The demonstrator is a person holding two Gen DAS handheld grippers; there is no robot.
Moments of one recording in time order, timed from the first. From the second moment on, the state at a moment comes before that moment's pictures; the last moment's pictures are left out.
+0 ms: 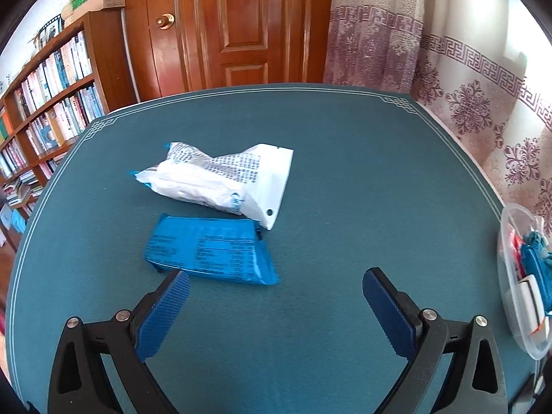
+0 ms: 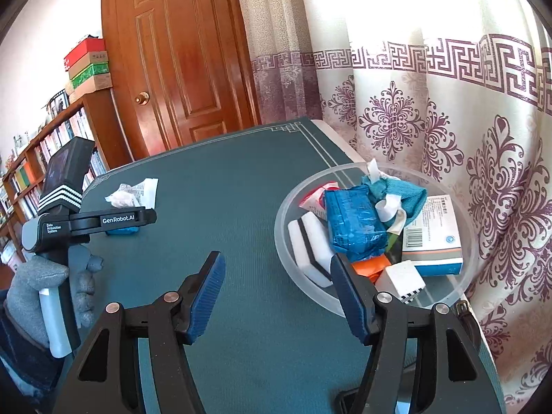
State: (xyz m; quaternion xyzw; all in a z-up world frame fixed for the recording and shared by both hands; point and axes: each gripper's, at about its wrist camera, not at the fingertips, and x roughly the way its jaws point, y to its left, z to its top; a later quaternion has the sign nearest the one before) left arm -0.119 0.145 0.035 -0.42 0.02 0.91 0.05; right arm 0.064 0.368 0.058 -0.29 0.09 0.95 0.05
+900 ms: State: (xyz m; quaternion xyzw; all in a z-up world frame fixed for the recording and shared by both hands) left arm -0.144 0.085 0.008 -0.45 0.01 0.89 0.00; right arm 0.034 0.311 0.028 -0.33 0.08 0.94 -0.02
